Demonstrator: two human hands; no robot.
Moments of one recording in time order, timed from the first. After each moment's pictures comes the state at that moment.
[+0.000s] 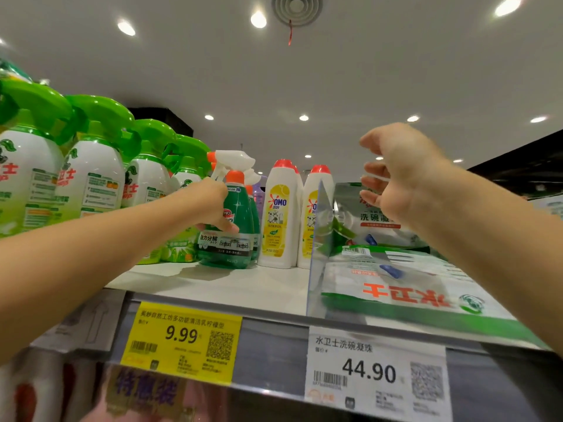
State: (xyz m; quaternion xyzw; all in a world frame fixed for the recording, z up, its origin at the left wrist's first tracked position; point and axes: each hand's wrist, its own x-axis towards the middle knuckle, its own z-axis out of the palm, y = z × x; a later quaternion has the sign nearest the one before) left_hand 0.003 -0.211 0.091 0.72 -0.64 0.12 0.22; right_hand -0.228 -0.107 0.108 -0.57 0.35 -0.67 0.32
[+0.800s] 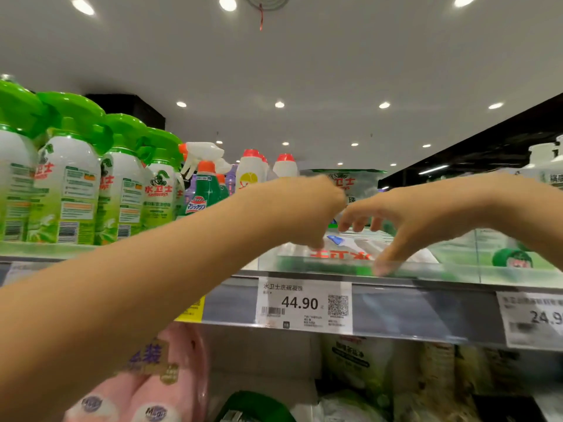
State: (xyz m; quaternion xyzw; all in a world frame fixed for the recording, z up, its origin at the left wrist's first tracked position) left_hand -0.160 -0.077 0.068 0.44 -0.81 0.38 0.05; right_hand -0.313 -0.060 0.079 -0.84 0.54 -0.01 -0.06
